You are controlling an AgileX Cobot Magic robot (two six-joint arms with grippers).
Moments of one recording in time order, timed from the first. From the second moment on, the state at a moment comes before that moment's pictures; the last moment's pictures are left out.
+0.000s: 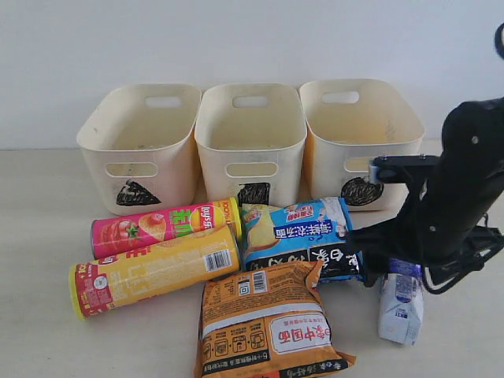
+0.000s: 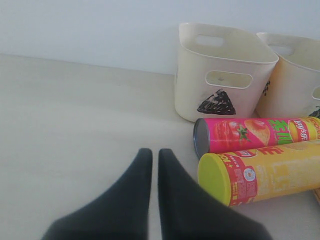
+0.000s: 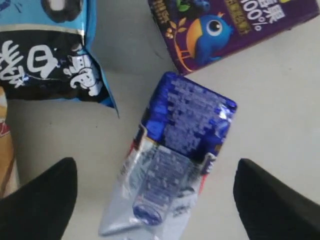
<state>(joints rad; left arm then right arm) 0.01 0.00 0.00 -0.03 0.29 -0.08 0.35 1.70 -0.98 0.03 0.69 0.23</state>
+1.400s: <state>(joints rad) 0.01 0.00 0.00 -0.03 0.29 -0.08 0.36 1.53 -1.20 0.35 0.53 -0.18</state>
